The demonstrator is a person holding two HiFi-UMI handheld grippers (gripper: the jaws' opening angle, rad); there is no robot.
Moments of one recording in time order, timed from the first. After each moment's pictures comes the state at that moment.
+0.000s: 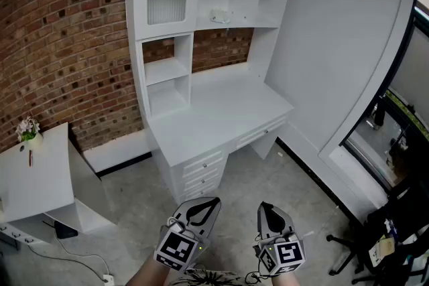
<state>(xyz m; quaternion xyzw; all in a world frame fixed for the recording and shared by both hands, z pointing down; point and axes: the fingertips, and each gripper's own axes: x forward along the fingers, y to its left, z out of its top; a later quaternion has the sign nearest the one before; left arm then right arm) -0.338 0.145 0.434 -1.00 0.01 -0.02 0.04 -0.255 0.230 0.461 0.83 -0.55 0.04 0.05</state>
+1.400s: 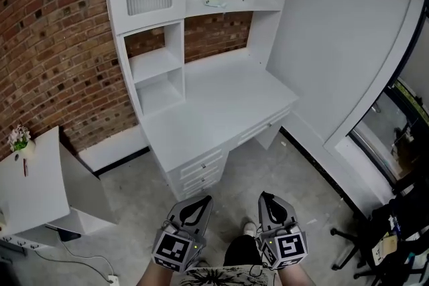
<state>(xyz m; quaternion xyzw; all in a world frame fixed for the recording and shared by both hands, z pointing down) -0.282 0.070 0.468 -1.00 0.06 -0.05 -0.02 -0.181 0.158 0.473 0.82 -0.56 0.04 0.08</state>
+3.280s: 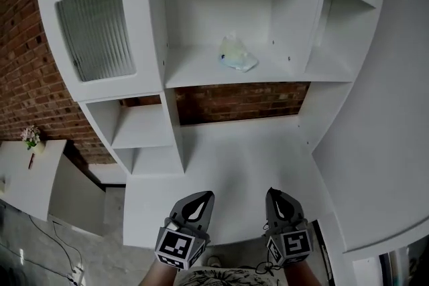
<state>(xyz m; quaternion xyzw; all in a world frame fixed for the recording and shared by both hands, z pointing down) 0.152 -0.243 0.433 -0.95 0.31 -0.02 -0.01 0.295 -0.201 0.433 0.68 -0.73 -0.02 0.07</state>
